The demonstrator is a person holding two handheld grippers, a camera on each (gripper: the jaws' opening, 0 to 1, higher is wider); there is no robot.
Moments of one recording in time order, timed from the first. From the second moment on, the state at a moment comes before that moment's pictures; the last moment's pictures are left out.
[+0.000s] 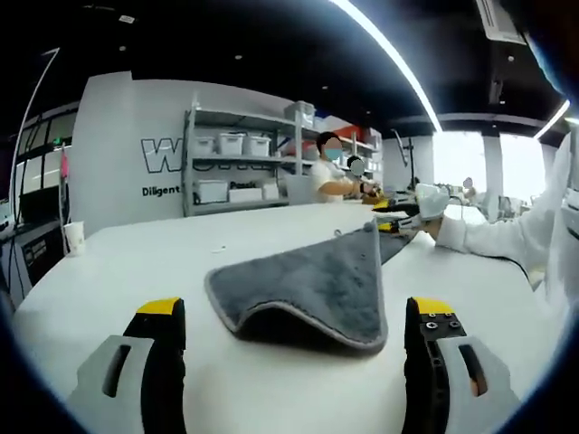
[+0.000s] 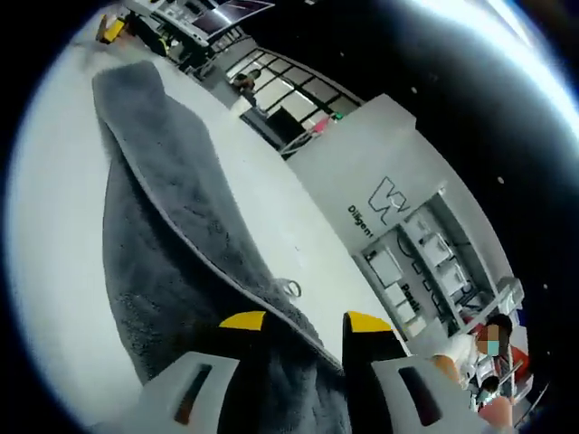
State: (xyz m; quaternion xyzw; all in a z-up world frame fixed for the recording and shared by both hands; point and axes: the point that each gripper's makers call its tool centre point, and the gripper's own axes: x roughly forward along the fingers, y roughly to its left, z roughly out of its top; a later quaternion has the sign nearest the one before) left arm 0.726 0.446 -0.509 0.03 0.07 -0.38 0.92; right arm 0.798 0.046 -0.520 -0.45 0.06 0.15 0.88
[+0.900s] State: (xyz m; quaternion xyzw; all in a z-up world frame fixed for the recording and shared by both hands) left arm 0.729 0.457 -0.501 0.00 0.05 -0.37 0.93; right arm 0.746 0.061 -0.516 -0.39 0.06 0.21 0.89
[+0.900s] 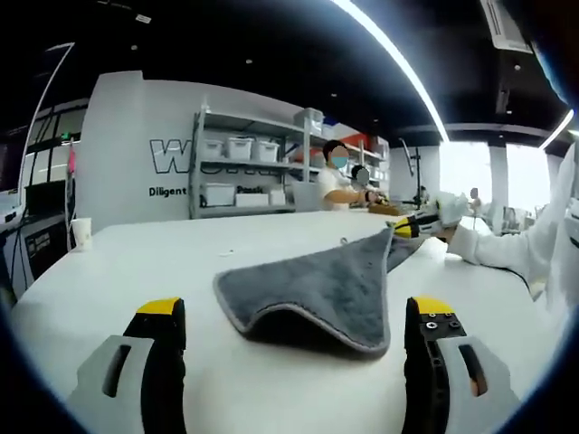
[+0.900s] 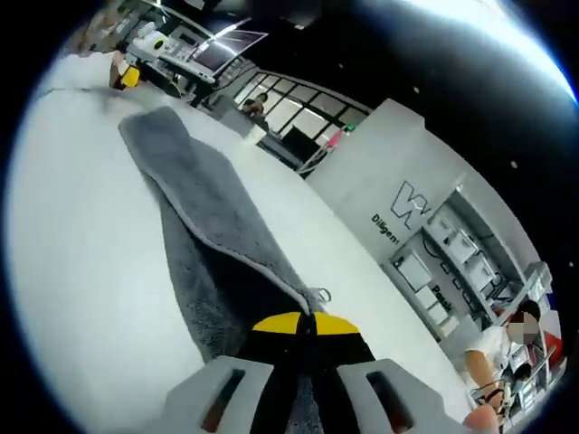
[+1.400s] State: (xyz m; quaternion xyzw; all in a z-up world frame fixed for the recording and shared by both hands) left arm 0.728 0.456 -0.501 0.00 0.05 -0.37 0.93; right arm 0.704 0.061 -0.515 -0.36 0.07 0.23 0.90
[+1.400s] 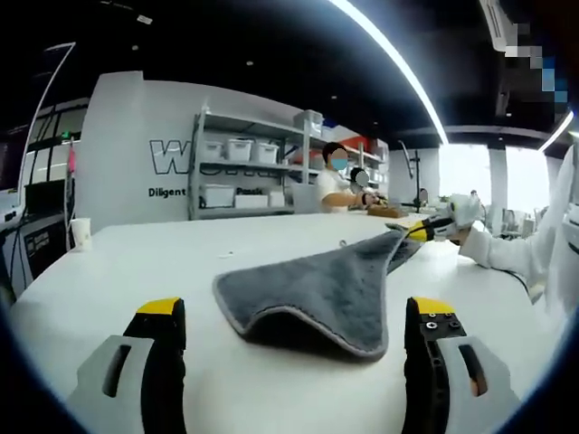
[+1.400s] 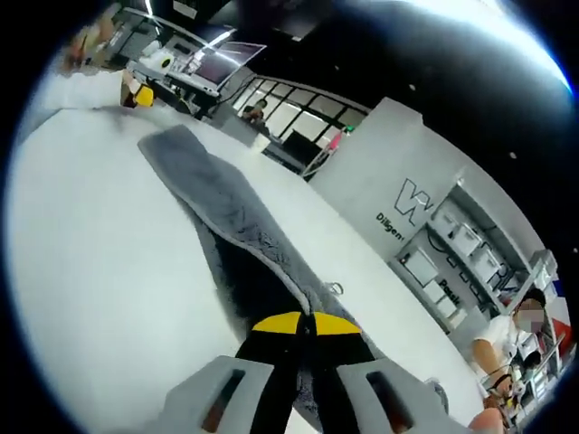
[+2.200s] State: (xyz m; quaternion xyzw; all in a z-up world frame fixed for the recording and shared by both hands) left arm 0.728 0.458 -0.504 0.00 0.06 -0.37 0.93; right arm 0.633 0.062 -0.533 -0.36 0.09 0.25 0.90
